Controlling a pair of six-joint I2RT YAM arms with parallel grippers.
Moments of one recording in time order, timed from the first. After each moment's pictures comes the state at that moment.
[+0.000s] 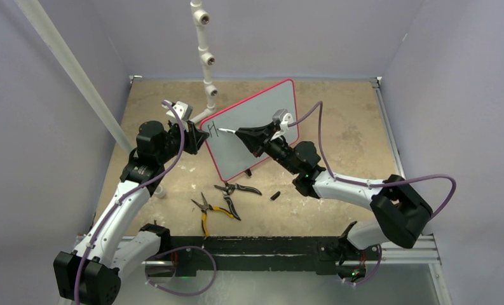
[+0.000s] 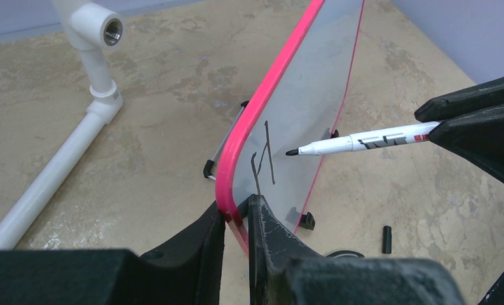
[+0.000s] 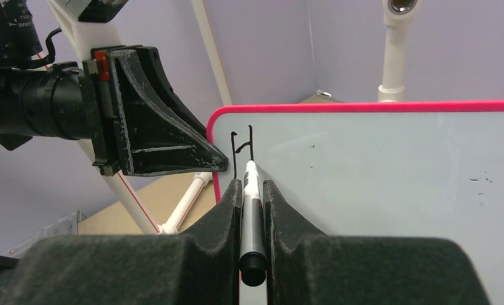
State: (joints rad) left arm -0.25 0.93 0.77 -0.10 0.34 -0.12; right arm 0.82 1.42 0.70 1.03 -0.09 0.29
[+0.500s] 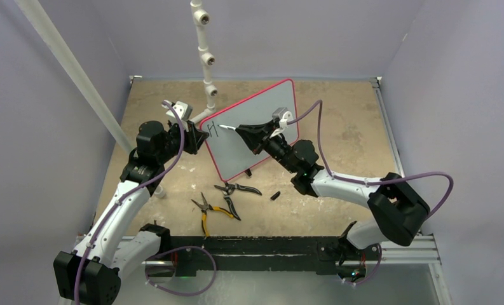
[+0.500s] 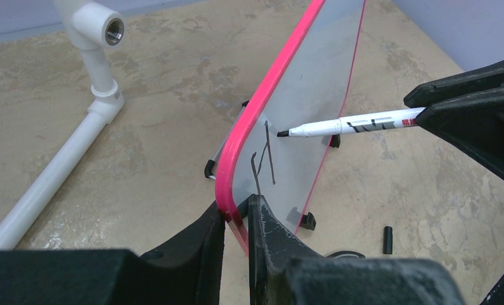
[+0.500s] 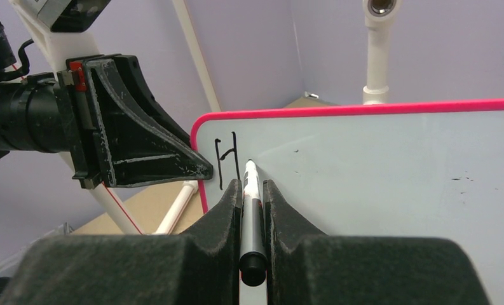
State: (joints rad) left arm -0.25 0.93 0.77 -0.10 0.34 -0.12; right arm 0.82 1.44 0.71 1.03 -0.04 0.29
